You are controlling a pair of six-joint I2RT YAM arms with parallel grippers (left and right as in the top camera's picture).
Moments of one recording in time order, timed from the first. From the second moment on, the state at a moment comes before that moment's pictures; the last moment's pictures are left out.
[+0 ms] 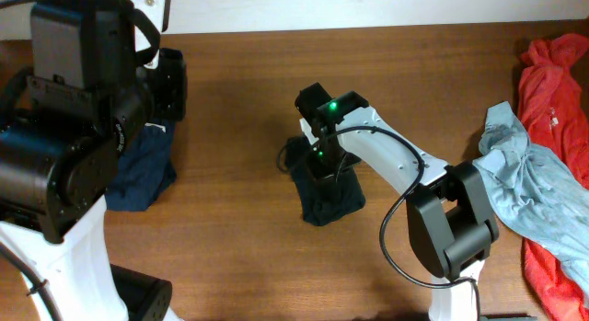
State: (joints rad) left arm -0.34 1.77 2.82 -1.69 -0.24 -0.03; right arm 0.52 2.05 1.61 -1.12 -0.07 0.12
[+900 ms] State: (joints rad) left arm -0.34 1.77 2.82 -1.69 -0.24 -0.03; right arm 0.61 2.15 1.61 -1.15 -0.06 0.14
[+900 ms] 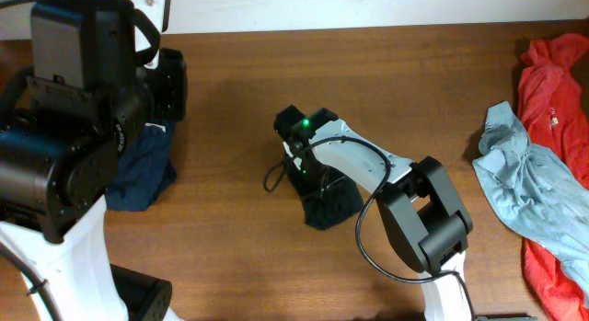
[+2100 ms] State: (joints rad) left arm -0.34 1.79 2.82 -1.67 -0.24 -0.03; right arm 0.47 2.08 1.75 -1.05 -0.18 0.20
